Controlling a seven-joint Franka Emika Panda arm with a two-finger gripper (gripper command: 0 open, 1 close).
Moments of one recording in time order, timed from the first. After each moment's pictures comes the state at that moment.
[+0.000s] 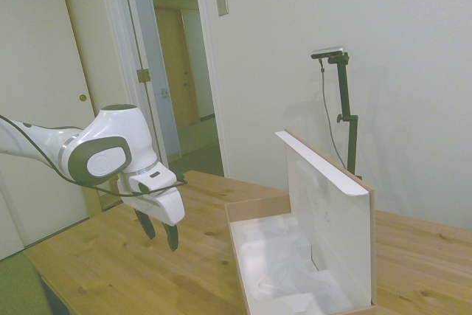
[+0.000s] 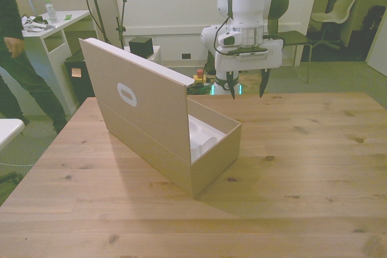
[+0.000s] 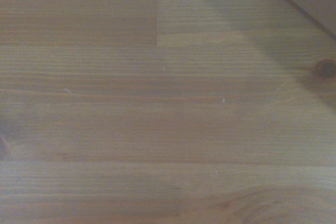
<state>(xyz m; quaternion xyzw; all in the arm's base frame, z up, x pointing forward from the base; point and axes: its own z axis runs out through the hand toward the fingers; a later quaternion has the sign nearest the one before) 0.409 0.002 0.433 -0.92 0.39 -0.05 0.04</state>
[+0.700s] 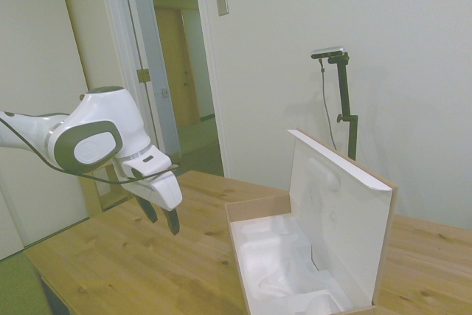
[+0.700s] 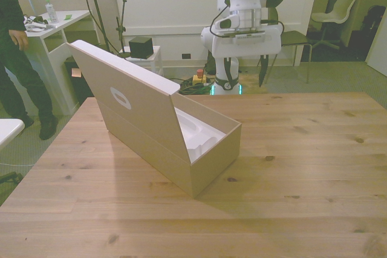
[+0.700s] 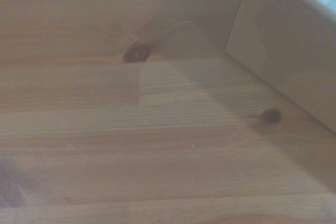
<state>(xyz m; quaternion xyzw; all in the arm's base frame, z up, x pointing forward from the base) 0.398 -0.020 0.506 -0.90 0.42 -0.12 0.07</state>
